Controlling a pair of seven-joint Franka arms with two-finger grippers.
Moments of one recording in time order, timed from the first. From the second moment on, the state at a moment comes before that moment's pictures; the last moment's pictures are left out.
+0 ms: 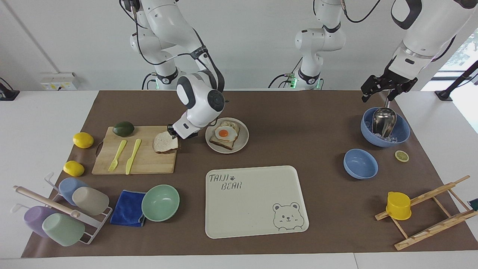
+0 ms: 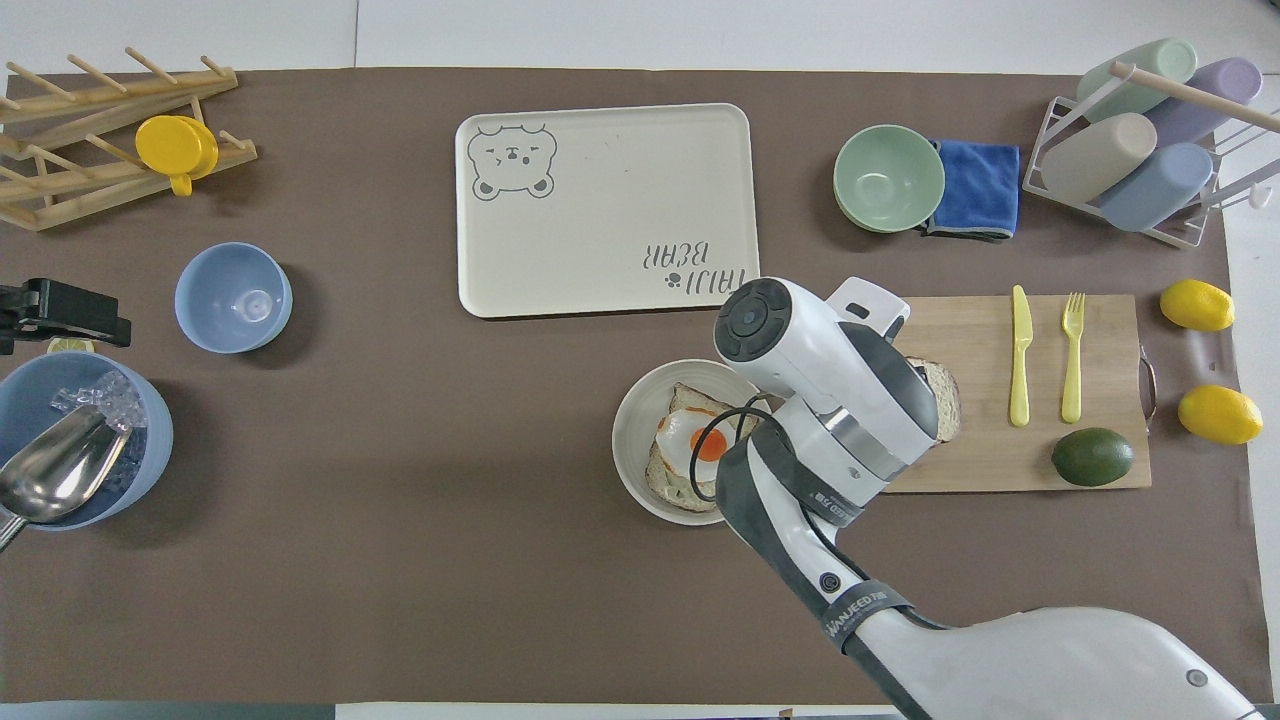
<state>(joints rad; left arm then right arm) -0.07 -0.06 0.04 -1.65 -0.01 1.55 -0.01 0.46 0.27 0.03 -1.91 -0.46 1.68 0.55</state>
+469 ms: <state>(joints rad) -0.07 -0.06 0.04 -1.65 -0.01 1.55 -0.01 0.58 0.27 0.08 -1.73 -0.46 1.45 0.55</state>
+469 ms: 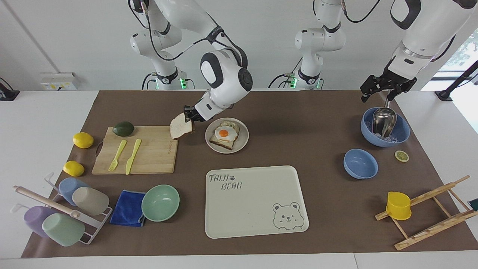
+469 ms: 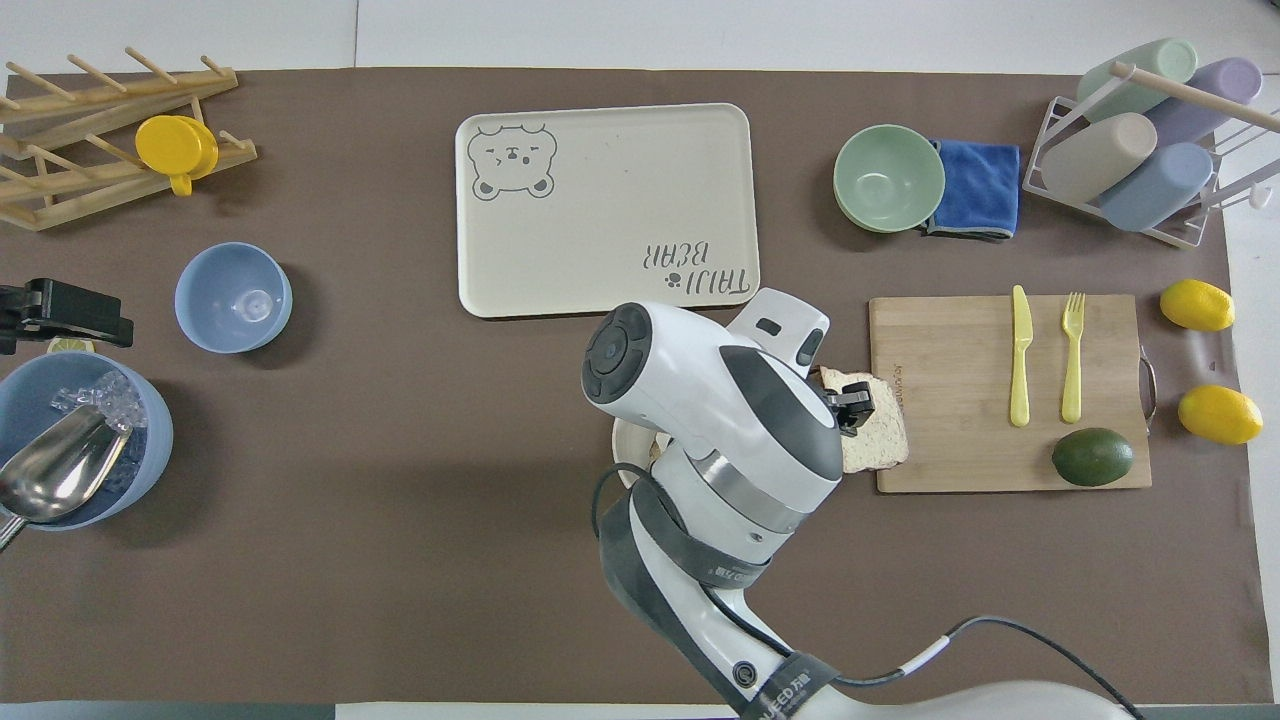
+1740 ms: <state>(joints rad) -0.04 -0.06 0.05 -1.65 -0.01 1.56 -0.01 0.66 0.33 0.09 -1.74 -0.27 1.76 0.61</state>
